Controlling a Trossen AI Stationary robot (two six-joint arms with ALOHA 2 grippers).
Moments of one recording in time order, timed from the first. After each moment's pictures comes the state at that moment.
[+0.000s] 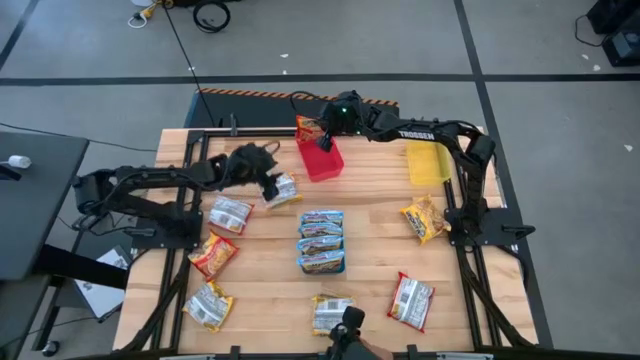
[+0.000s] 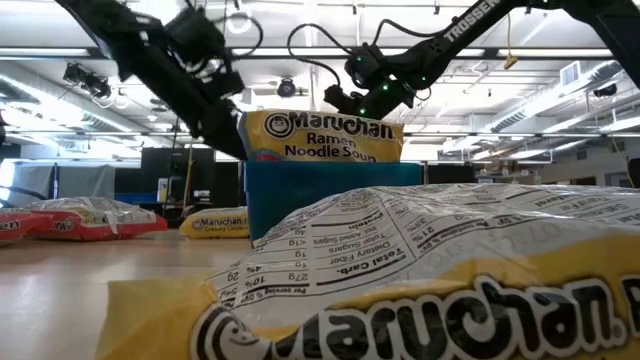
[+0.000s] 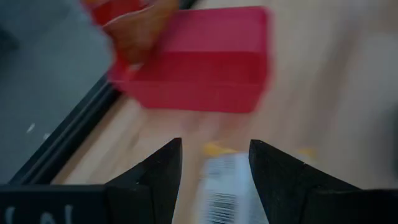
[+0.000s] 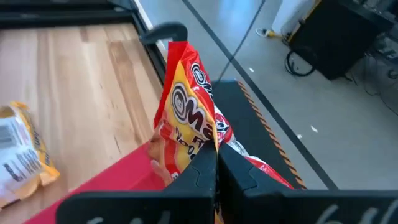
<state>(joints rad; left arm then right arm) 0.40 1.25 0.62 0.00 -0.19 0.07 -0.57 1.91 1.41 0.02 -0.02 -0.23</state>
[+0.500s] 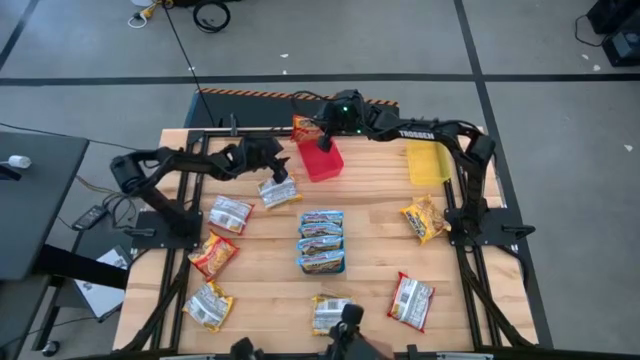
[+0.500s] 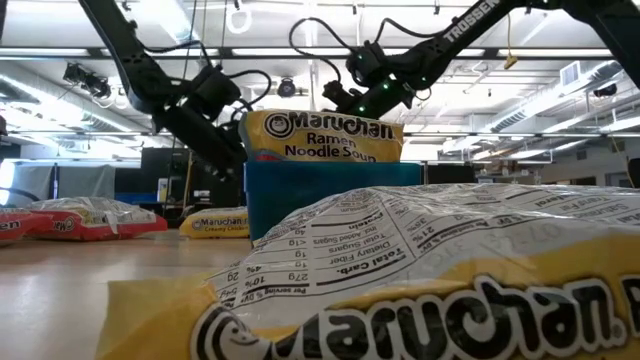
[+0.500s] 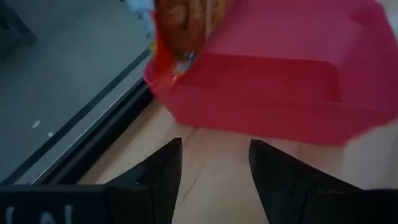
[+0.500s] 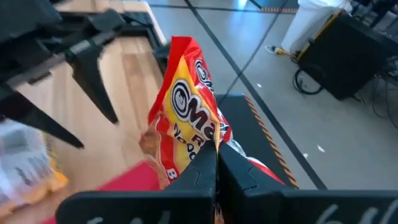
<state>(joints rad) 0.62 1.59 0.62 0.42 -0.07 0.13 -0.58 1.91 1.41 0.06 -0.08 -0.28</state>
